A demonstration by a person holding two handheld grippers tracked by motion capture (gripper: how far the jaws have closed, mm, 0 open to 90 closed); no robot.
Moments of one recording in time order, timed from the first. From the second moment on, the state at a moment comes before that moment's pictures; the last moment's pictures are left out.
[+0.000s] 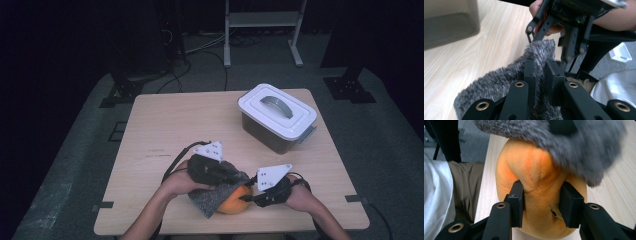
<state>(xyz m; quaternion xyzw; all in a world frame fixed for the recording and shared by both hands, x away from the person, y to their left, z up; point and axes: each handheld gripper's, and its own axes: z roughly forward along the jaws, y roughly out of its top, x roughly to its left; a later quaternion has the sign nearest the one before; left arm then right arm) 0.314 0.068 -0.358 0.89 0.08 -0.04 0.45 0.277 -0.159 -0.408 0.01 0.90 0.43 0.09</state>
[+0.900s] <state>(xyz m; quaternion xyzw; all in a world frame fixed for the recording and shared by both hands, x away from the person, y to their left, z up) 0.325 0.124 -0.372 0.86 0.14 -0.06 0.49 0.304 -0.194 -0.419 0.10 0.88 0.46 0.07</state>
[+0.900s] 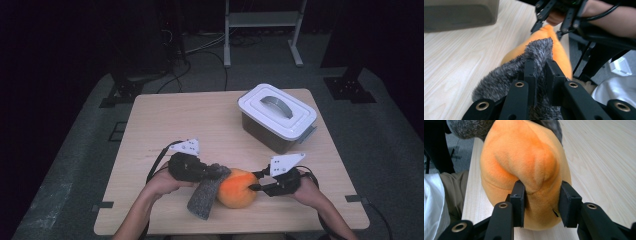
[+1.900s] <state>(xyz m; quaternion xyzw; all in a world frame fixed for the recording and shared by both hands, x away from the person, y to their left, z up) 0.322 0.127 -0.378 0.86 0.14 -0.03 0.50 0.312 -0.199 -0.424 0.15 0.86 0.48 0.03</state>
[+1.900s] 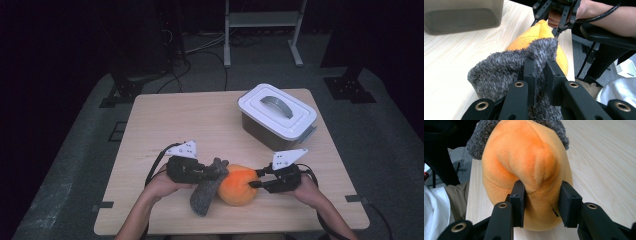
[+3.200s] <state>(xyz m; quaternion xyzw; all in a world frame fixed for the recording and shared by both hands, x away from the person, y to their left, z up) 0.331 0.109 -0.378 0.84 0.15 -0.05 0.52 0.309 -0.197 -0.410 0.15 0.88 0.45 0.06</state>
